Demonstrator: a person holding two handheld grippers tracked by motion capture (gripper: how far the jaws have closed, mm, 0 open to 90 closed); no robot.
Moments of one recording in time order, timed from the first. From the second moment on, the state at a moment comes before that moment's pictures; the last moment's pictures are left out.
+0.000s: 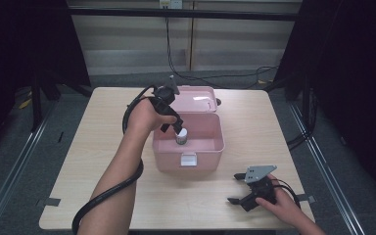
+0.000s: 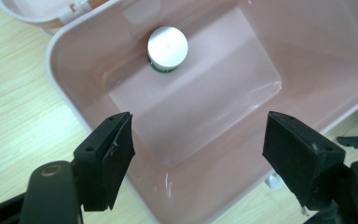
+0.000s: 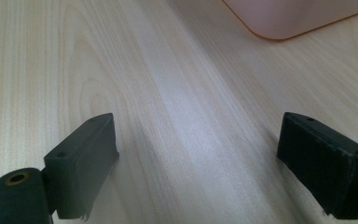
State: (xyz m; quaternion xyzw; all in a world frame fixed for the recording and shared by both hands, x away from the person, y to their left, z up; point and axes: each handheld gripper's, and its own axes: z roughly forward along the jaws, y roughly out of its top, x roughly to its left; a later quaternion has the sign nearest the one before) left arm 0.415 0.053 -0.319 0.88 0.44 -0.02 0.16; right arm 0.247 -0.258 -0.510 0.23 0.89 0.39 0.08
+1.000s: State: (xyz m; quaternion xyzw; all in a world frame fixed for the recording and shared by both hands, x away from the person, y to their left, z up) left arm 0.388 0.104 -0.312 0.88 0.44 -0.01 0.16; right arm 0.247 -0.258 -0.510 0.23 0.89 0.39 0.08
